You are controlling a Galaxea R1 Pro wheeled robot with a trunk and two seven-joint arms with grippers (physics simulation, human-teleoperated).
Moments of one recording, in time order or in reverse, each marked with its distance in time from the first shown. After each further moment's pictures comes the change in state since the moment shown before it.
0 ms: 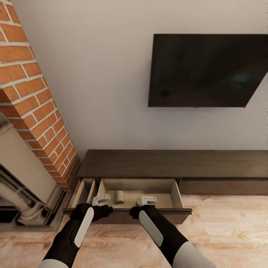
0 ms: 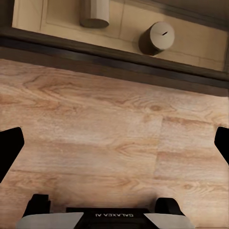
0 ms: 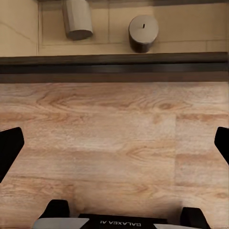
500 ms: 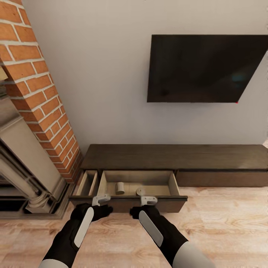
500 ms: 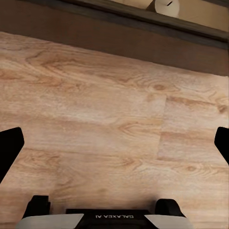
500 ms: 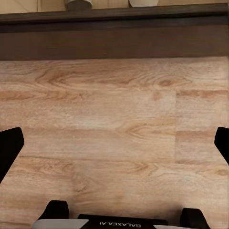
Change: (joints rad) left arm 0.000 0.001 0.000 -0.002 0.001 -0.001 0.000; right arm 0.000 0.000 0.000 0.000 0.002 0.000 0.000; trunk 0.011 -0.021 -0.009
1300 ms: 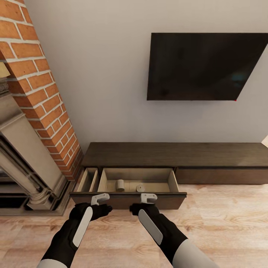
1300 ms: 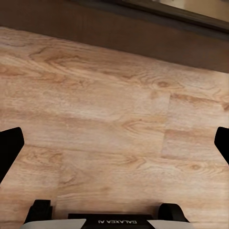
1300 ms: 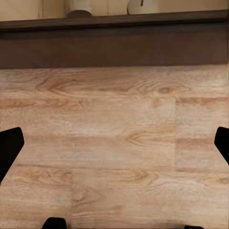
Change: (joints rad) left arm 0.000 0.010 0.000 -0.014 0.003 0.004 0.003; right arm -0.016 -0.004 0.018 -0.002 0.008 -0.043 0.001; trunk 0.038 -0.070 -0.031
